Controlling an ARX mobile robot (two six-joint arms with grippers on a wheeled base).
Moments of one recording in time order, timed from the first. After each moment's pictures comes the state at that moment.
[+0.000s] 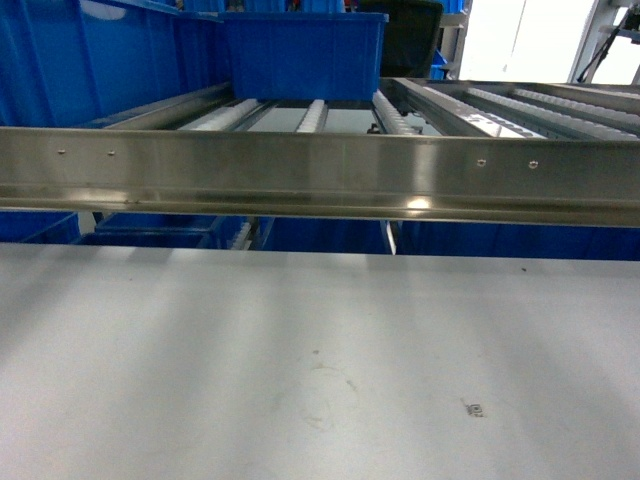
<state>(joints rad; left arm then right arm) -0.08 0.90 0.25 0.56 -0.06 0.26 -0.08 1.15 0.15 0.53 -0.18 -0.09</state>
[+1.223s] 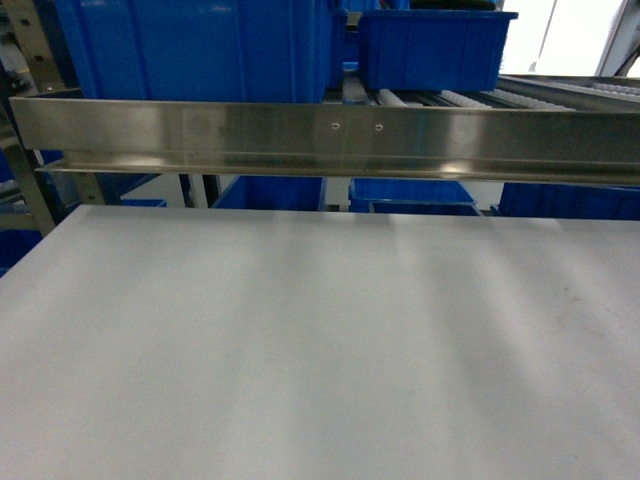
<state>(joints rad) -0.08 0.90 0.25 0.56 -0.06 0.26 -0.08 1.15 0.15 0.53 -0.18 -0.09</state>
